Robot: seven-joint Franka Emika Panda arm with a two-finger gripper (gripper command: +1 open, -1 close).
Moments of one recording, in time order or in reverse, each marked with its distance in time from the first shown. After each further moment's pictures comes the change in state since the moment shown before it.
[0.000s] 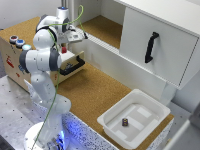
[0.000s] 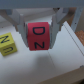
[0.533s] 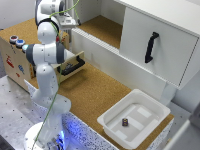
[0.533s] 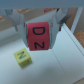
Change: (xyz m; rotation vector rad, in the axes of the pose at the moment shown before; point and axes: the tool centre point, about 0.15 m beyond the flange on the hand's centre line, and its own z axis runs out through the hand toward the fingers) arm 0.010 -0.024 -0.059 0.030 -0.105 0.110
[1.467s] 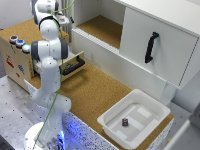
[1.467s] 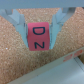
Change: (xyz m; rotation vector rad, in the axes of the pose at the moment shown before) arm 0.114 -0.036 -0.059 0.066 0.082 0.016
